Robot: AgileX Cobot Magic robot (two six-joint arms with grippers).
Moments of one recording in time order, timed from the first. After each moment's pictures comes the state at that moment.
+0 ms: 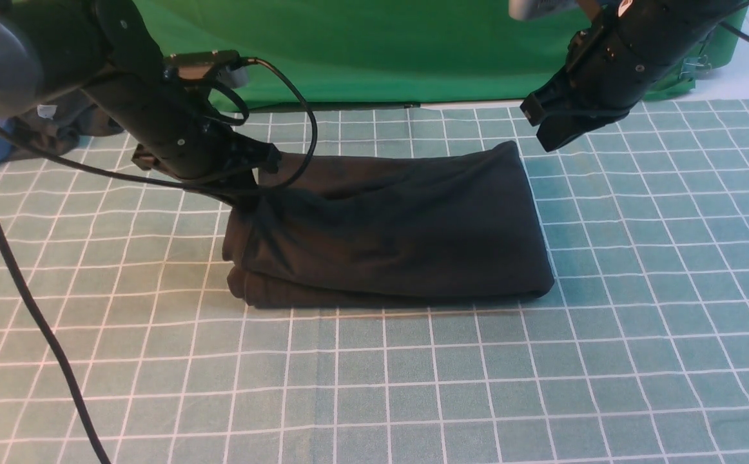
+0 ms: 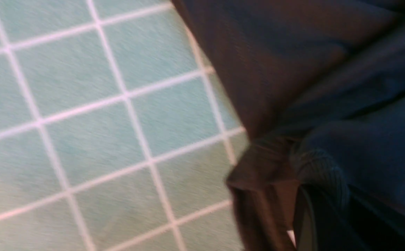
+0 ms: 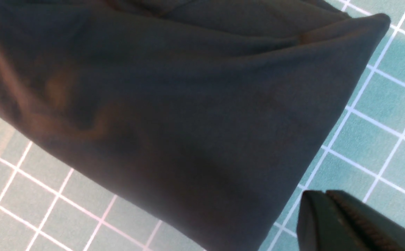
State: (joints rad) right arm 0.33 1.92 -1.78 0.27 1.11 -0.30; left arm -0.09 1.95 -1.52 -0.29 0.90 0.26
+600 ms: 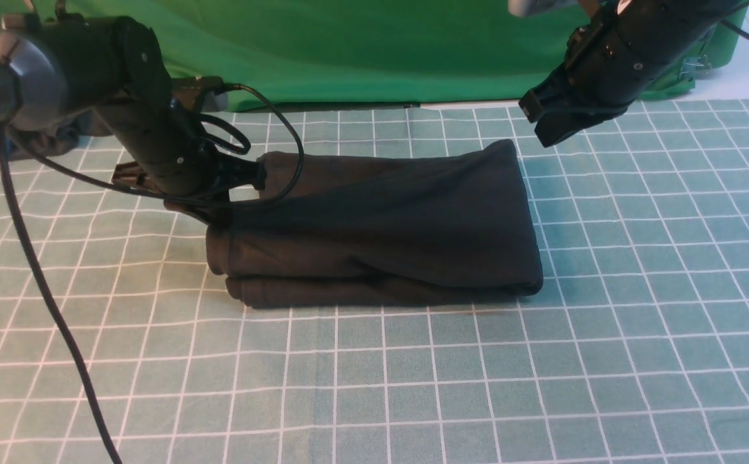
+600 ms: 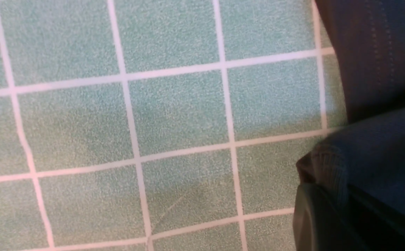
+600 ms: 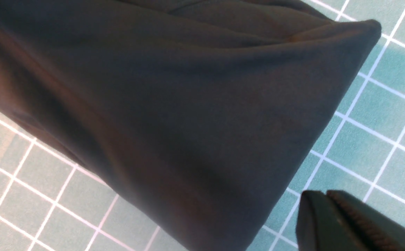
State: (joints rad) right arm 0.33 1.92 -1.78 0.27 1.09 -0.30; left arm -0.09 2.01 -1.52 -0.12 0.89 0.01
